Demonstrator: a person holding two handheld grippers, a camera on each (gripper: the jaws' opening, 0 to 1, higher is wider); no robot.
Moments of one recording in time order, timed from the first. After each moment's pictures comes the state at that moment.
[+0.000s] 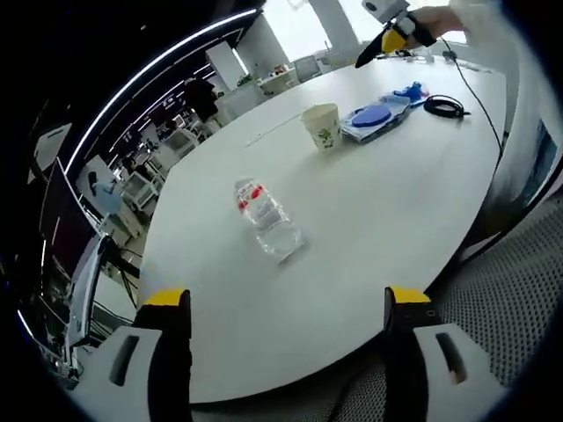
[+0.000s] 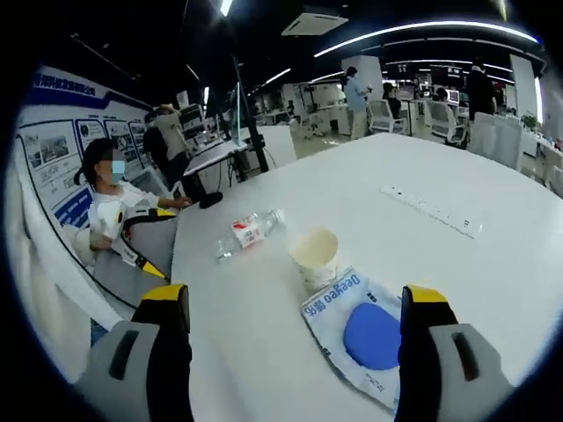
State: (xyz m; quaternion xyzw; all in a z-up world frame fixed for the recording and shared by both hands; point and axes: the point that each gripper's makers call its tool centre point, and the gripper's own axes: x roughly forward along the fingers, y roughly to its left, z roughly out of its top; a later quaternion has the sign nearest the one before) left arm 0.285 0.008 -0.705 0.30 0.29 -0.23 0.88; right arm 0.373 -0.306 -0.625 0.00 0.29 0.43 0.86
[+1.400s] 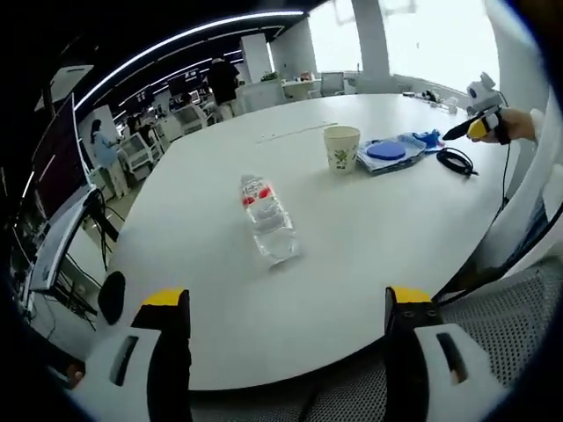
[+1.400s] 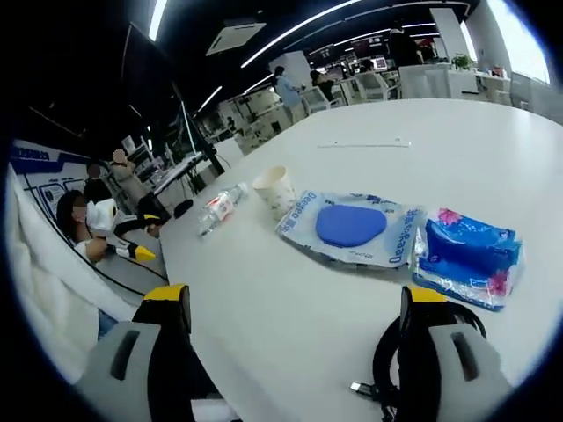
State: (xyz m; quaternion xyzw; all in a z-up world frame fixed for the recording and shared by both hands) left arm 0.288 0.003 -0.692 0.15 0.32 -0.23 0.91; right arm 0.292 -0.389 -0.683 0.10 0.33 0.31 0.89
